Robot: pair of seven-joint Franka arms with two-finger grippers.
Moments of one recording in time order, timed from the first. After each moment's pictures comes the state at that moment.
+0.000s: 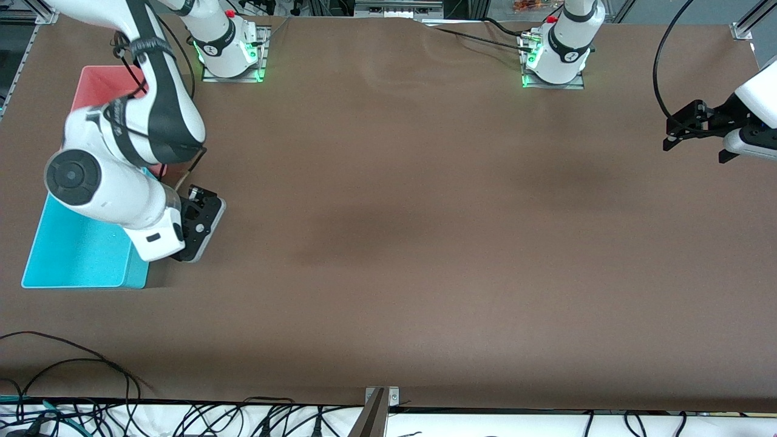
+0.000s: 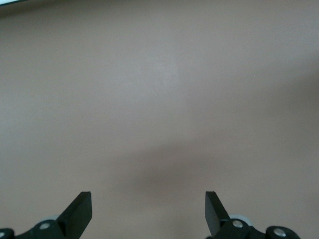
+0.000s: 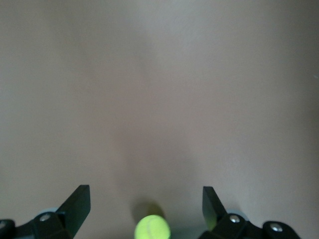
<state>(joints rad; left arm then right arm) 0.01 -0.02 0.00 -1.62 -0.01 1.60 0.23 0.24 0.42 -0.04 -1.56 0.03 1.91 -1.03</state>
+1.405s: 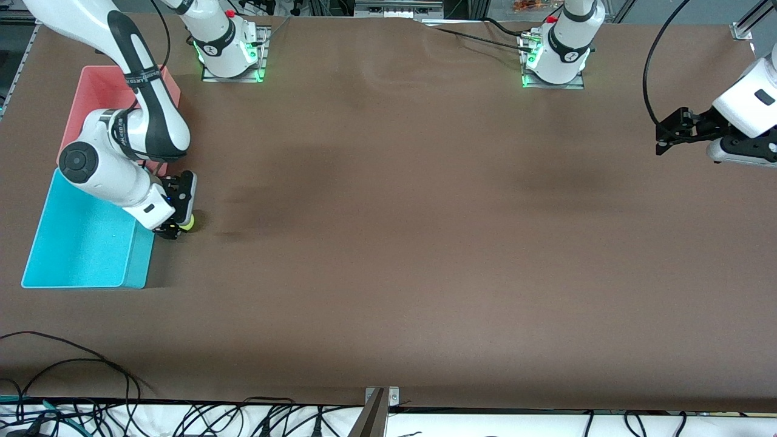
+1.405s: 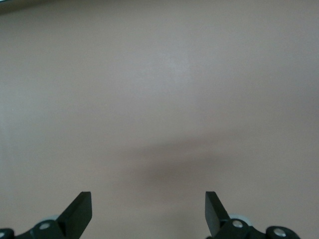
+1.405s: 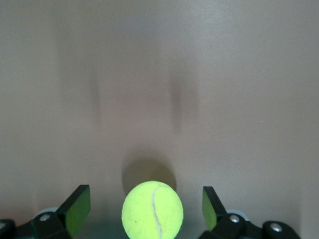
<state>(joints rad) -0.02 -0.01 -0.03 -1.61 0.07 1.59 0.13 0.07 0.31 -0.06 -2.14 0.03 2.40 -1.55</state>
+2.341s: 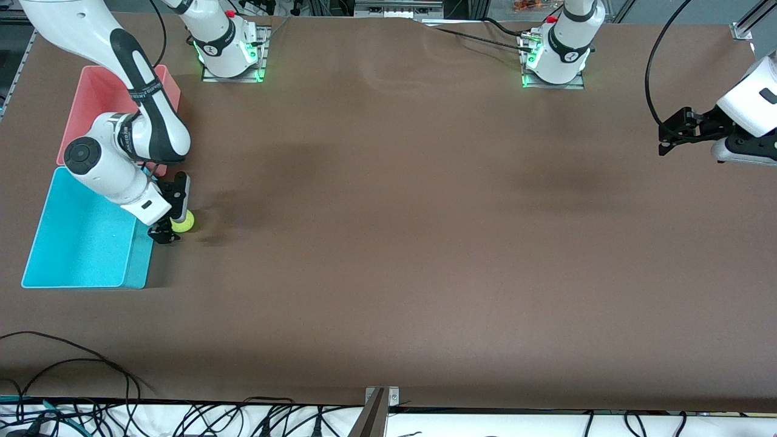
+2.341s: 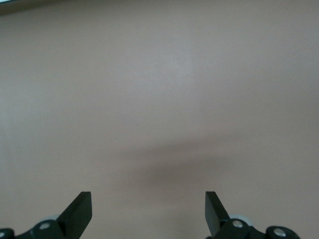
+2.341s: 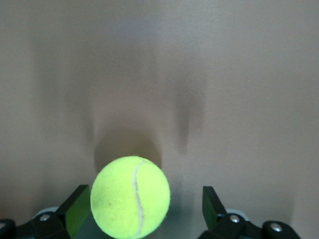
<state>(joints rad) -0.01 -0.01 -0.02 -1.60 0.07 1.59 0.12 0.03 0.36 -0.08 -2.22 0.03 2.65 -1.73</state>
